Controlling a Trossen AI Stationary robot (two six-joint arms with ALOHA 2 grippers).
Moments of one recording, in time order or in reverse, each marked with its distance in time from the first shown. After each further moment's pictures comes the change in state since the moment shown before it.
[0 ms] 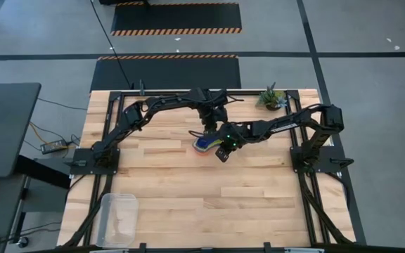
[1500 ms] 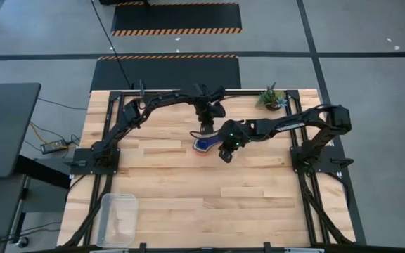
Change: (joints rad) left arm 0.045 -0.028 0.002 -0.082 0.036 0.018; right arm 0.010 -0.095 0.004 -0.054 0.014 -0.142
